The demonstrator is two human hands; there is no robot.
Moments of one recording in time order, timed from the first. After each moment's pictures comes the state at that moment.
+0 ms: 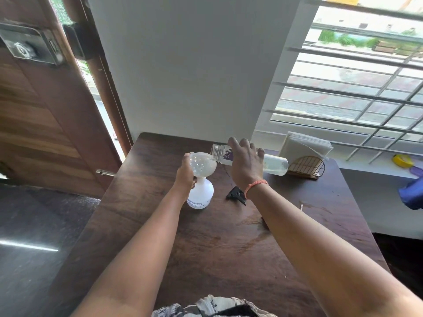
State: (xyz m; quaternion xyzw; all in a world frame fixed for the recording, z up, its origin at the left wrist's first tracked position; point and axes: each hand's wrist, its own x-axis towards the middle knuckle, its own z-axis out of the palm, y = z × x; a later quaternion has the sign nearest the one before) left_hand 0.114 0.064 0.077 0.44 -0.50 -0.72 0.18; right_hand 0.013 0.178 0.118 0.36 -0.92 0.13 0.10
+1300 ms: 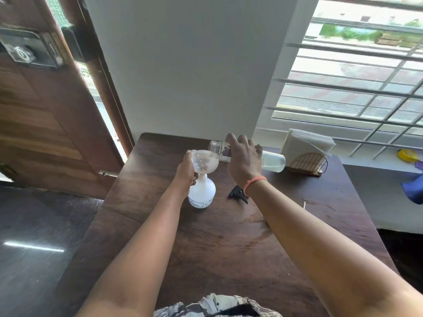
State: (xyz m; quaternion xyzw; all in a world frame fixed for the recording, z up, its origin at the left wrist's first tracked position) left_hand 0.111 0.057 0.083 0.46 -0.53 -0.70 0.14; right_hand 0.017 0.174 0.126 0.36 -0.92 0.14 0.09
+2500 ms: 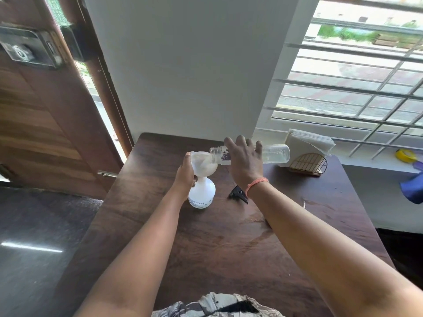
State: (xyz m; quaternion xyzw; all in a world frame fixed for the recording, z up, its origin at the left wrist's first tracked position) left_hand 0.118 0.059 0.079 0.43 -0.55 -0.70 0.16; right_hand 0.014 0.173 0.118 0.40 -0.91 0.07 0.14
